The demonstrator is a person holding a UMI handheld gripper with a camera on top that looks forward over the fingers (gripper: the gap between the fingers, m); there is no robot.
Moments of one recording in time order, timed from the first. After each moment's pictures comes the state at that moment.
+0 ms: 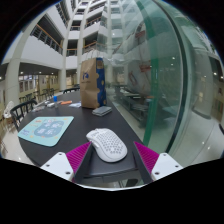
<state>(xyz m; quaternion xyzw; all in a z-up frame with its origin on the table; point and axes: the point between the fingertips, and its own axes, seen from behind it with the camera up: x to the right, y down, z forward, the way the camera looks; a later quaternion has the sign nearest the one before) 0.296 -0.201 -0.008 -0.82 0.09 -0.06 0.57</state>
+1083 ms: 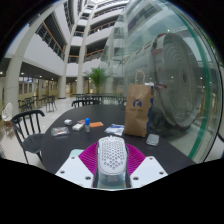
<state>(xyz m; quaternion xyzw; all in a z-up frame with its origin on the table) 0.020 -0.094 0.089 -0.78 0.08 -0.10 0.61</state>
